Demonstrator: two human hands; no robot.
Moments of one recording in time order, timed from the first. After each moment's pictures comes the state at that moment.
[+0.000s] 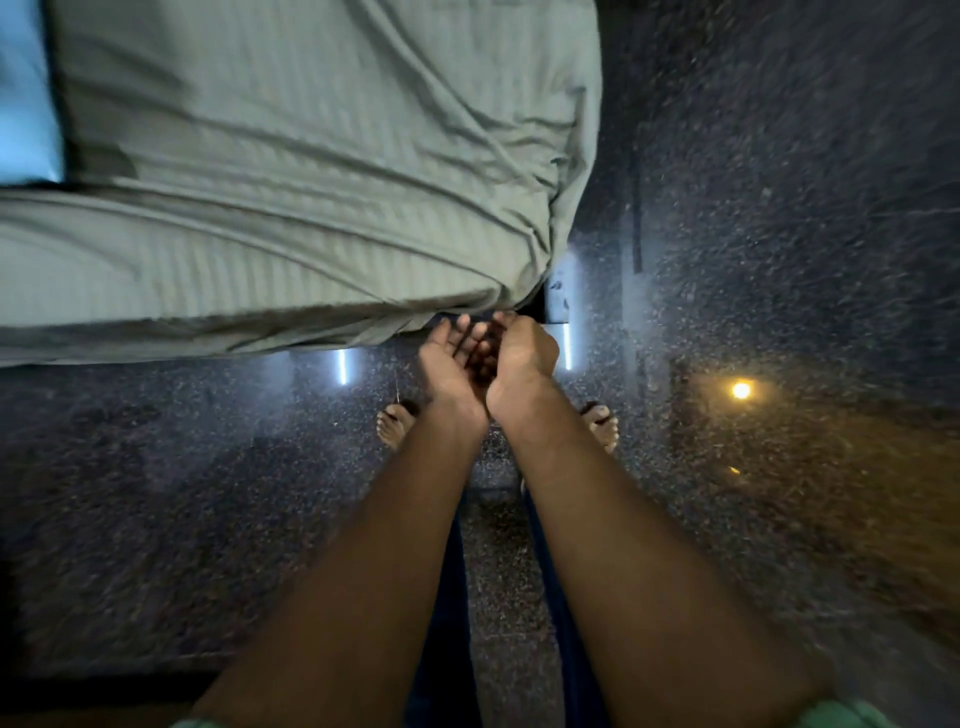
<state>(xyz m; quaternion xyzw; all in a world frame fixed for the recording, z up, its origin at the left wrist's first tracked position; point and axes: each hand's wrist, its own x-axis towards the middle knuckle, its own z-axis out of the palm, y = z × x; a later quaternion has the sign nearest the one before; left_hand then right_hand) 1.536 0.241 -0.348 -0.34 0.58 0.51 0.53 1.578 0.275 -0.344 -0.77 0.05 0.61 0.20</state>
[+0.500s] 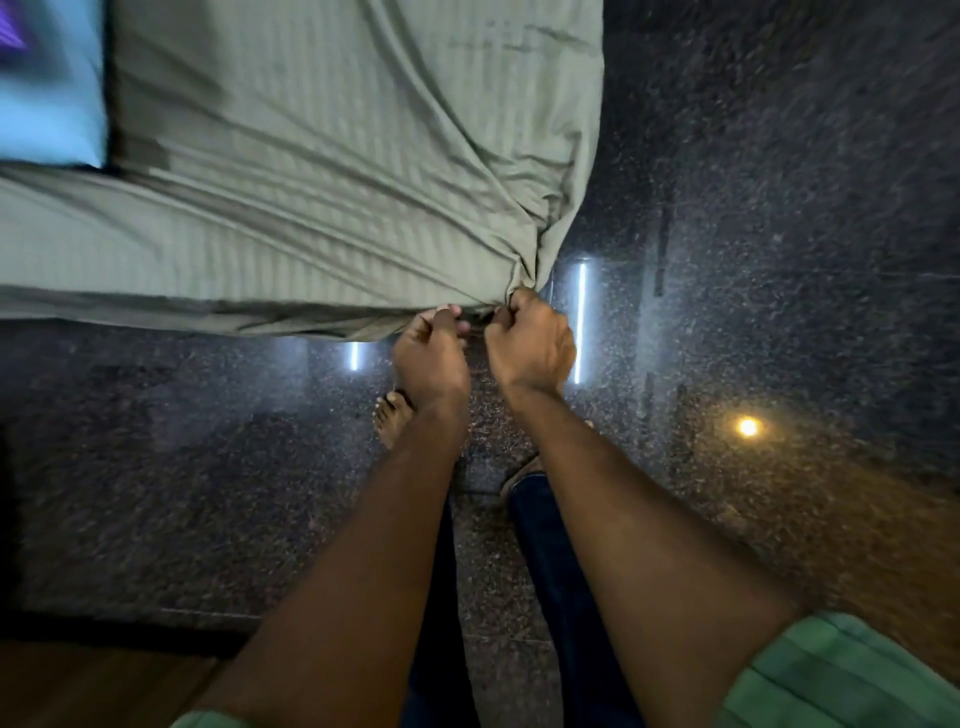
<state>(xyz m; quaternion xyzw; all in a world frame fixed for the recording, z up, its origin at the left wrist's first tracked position) 1.556 0.261 -0.334 -0.11 0.79 0.50 0.33 1.617 0.308 -0.322 -0.70 -0.62 0.35 0.00</state>
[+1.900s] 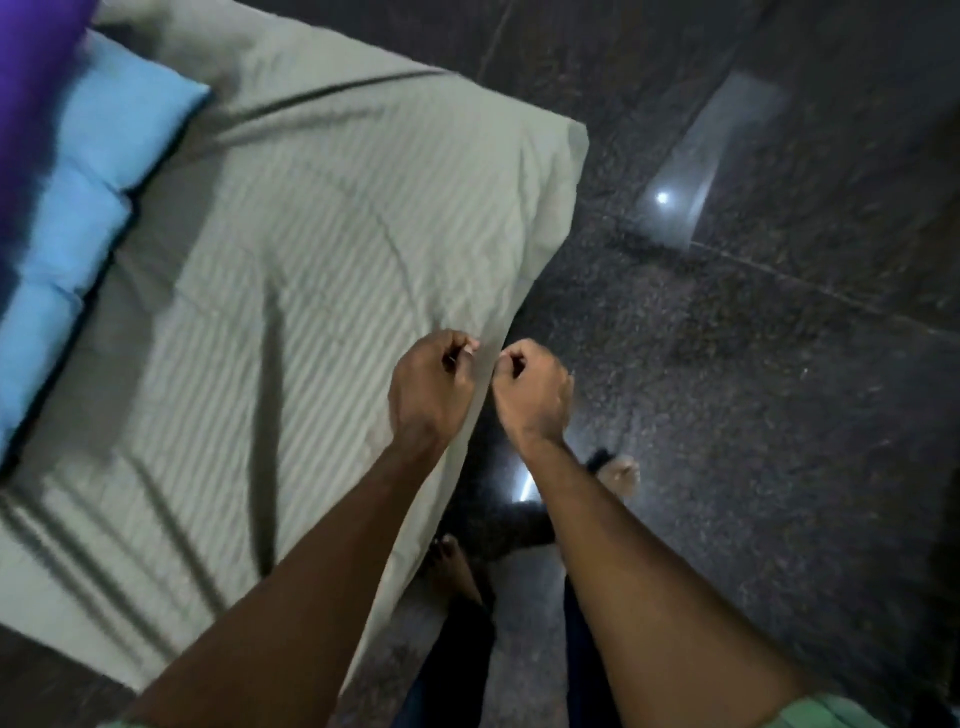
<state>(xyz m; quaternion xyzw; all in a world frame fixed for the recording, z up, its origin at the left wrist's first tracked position) 1.449 0.793 -0.282 0.21 0.89 0.35 0.21 1.535 0.877 -0.309 -0.55 -0.75 0.36 0.07</state>
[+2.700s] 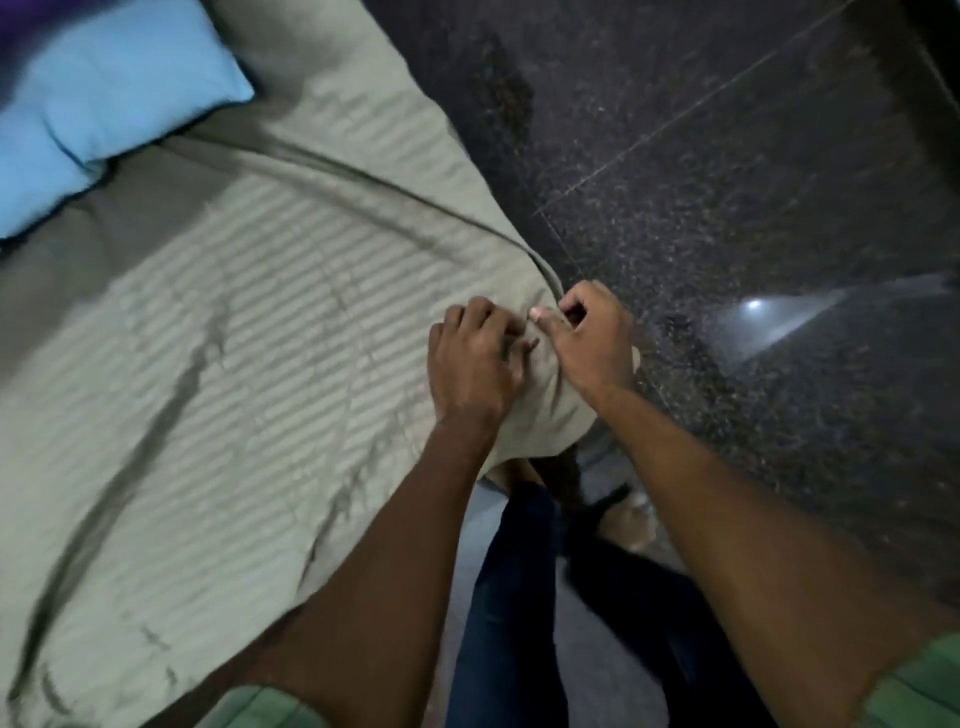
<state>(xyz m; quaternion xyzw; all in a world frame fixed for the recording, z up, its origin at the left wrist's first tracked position) 1.263 1.065 -0.340 0.08 0.97 0.22 0.07 1.263 1.219 -0.357 -0.22 -0.89 0.40 -0.06</state>
